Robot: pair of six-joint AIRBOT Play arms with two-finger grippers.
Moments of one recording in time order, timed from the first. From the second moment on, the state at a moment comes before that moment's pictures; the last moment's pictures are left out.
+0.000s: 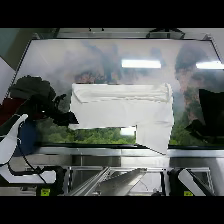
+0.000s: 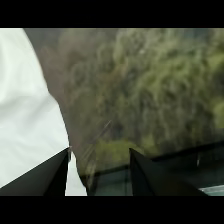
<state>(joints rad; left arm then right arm) 0.14 -1.49 0.90 -2.08 1.28 1.98 -0.69 -1.05 0.60 -1.10 1.20 1.29</state>
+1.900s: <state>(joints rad) 0.07 -1.87 1.66 -2.11 1.30 1.95 -0.25 -1.61 1.19 -0.64 0.81 0.91</state>
